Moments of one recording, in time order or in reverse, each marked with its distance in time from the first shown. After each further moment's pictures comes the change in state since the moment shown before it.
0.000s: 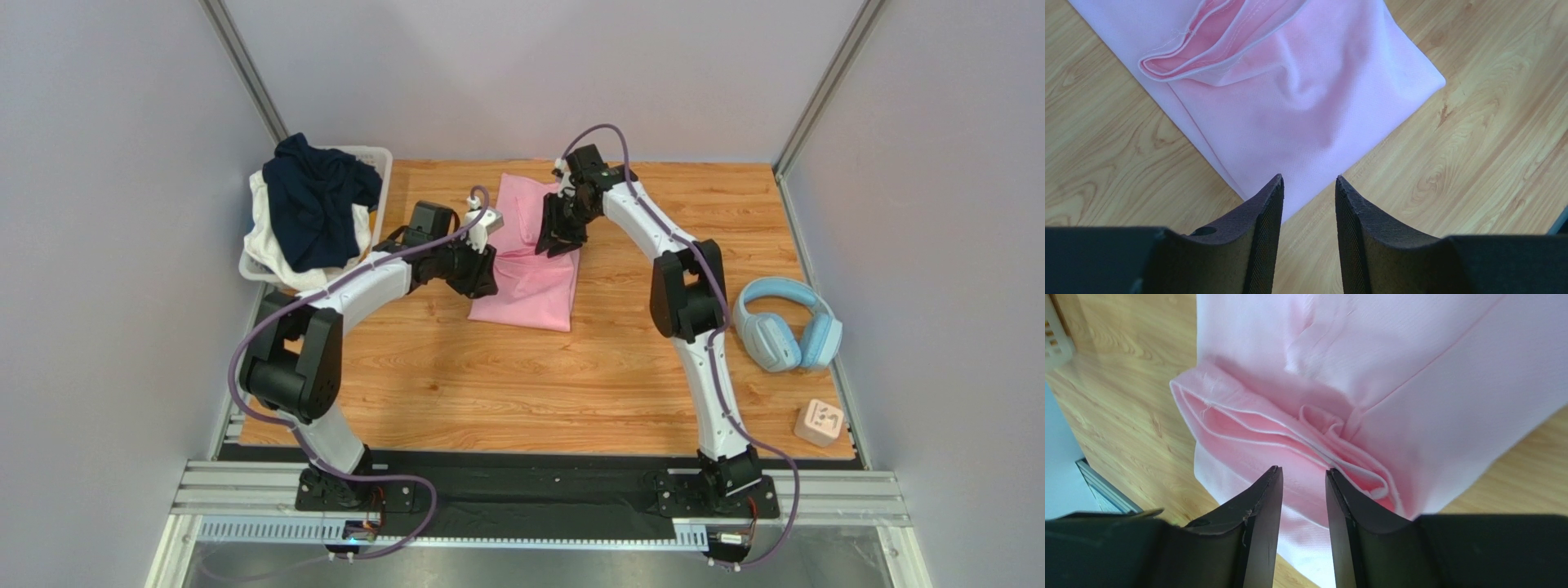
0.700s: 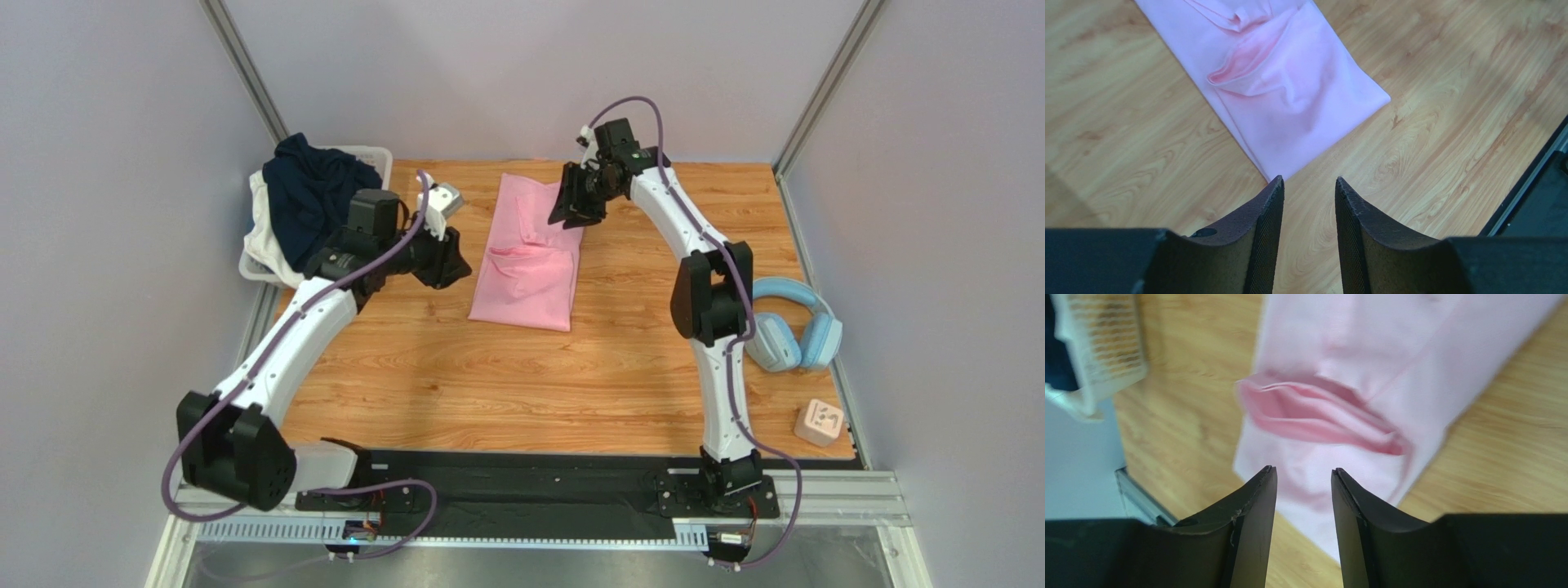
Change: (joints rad) left arm 0.063 -0.392 -0.005 -0.188 0.027 -0.002; right arm -0.071 -0.113 -0.002 0.032 -0.017 0.019
